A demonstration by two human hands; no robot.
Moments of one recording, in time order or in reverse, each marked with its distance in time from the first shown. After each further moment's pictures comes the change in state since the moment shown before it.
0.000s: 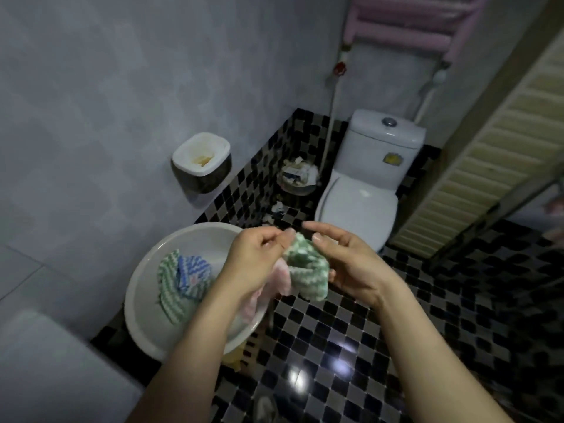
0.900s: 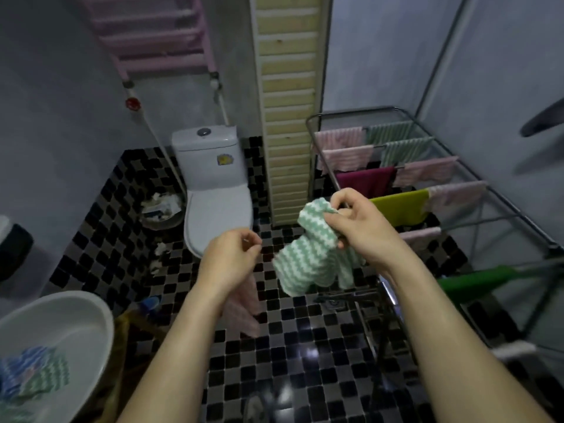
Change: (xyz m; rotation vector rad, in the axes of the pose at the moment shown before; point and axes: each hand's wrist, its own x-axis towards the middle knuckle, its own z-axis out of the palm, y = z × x) left_hand -0.107 0.079 0.292 0.657 -0.329 0.267; right_hand -0.341 -0.005 -0.193 -0.462 0.777 -0.491
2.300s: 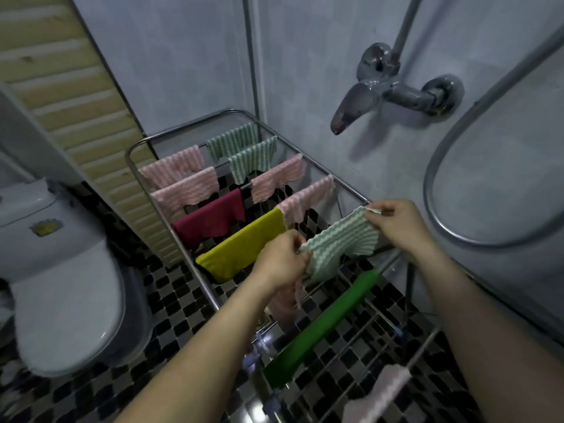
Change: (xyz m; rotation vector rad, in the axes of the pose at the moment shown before) left_hand 0.102 0.255 0.282 -0.006 -0.642 0.412; right_hand -0.014 0.156 -0.351 -0.211 0.855 0.301
